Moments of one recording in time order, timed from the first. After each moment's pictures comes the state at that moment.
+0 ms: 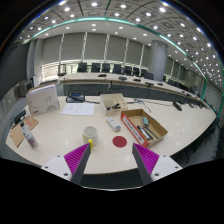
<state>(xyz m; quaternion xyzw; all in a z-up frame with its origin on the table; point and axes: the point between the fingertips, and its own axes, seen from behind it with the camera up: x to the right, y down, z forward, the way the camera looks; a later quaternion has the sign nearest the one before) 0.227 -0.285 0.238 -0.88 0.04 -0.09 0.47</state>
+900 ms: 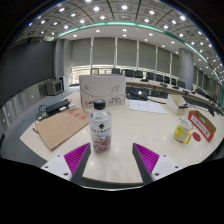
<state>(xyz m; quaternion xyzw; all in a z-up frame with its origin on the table) -0.197 -0.229 0.092 -0.86 -0.07 0.02 0.51</state>
